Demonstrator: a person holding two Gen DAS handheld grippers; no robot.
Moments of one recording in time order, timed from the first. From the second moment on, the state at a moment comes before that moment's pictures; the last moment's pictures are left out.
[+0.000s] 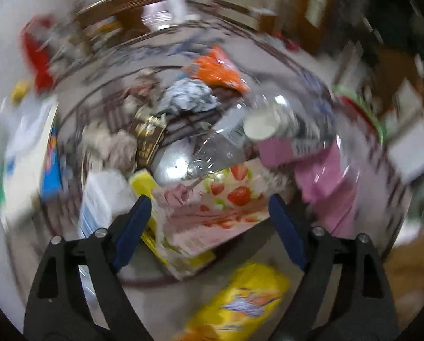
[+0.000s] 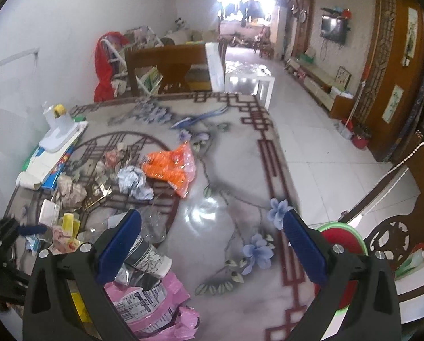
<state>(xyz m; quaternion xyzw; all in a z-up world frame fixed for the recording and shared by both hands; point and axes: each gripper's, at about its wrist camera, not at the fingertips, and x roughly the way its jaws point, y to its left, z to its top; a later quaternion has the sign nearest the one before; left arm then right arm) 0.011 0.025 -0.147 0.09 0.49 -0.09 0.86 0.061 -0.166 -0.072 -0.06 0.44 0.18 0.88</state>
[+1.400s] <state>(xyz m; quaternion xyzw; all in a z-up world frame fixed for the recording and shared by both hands) 0.023 0.048 -0.094 -0.12 0.41 -0.09 0.90 0.075 -0.122 -0.174 -0.08 0.58 0.31 0.75</state>
